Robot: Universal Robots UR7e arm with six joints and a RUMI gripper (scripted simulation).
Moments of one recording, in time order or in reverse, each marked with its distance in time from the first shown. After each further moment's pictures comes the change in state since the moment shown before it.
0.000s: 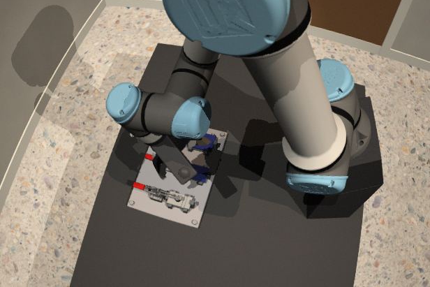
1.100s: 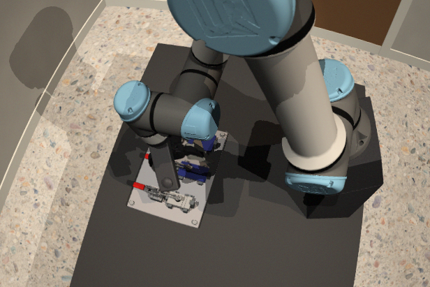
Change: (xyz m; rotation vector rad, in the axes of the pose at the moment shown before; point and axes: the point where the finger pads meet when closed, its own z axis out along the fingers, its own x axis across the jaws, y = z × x) arm 0.016 -0.008 -0.001 0.018 0.067 0.493
